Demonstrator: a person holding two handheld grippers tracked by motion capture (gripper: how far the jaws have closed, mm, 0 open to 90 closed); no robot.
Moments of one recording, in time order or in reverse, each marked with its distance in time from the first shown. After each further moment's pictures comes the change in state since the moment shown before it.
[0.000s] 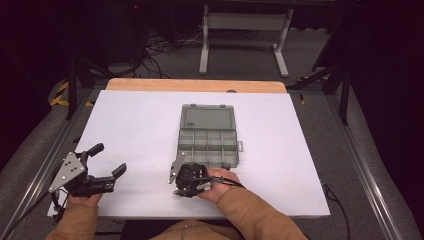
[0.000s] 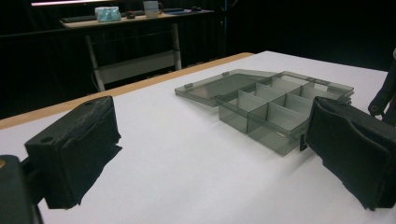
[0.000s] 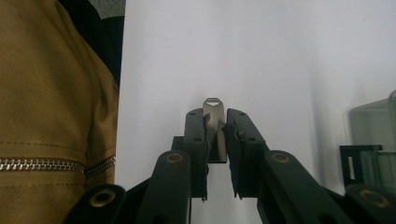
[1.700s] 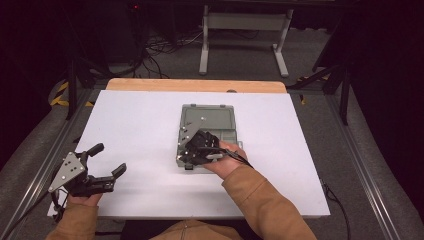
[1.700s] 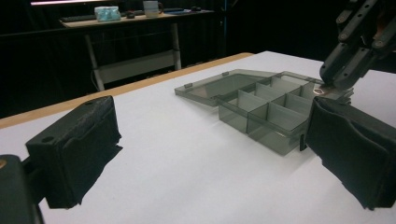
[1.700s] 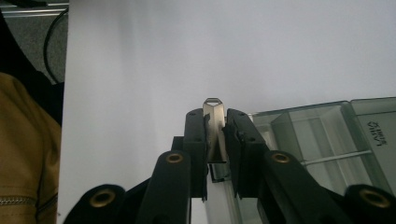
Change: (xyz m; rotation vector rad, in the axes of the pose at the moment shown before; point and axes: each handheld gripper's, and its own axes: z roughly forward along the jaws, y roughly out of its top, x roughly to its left) left arm 0.002 0.000 0.000 0.002 0.002 0.011; right arm -0.048 0.005 -0.067 -0.193 -0.158 0.074
